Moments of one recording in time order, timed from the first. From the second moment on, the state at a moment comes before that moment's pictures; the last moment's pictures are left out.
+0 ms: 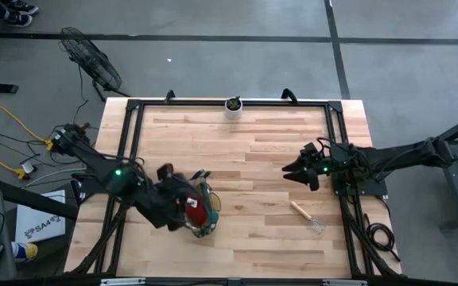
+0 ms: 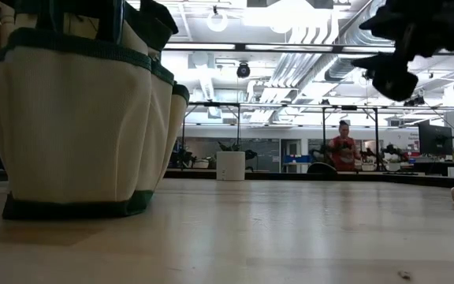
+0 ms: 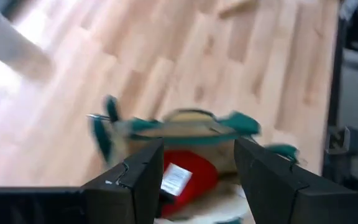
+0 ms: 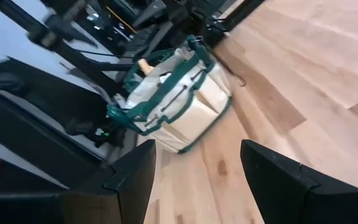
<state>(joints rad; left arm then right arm) -0.61 1.45 1.59 -1.16 -0.52 -0.82 0.07 0.59 0.31 0.08 -0.07 0.77</state>
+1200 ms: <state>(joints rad) -0.97 0.70 0.79 -0.81 -1.13 -1.08 0.35 1.27 0.85 -0.99 -0.07 1.16</state>
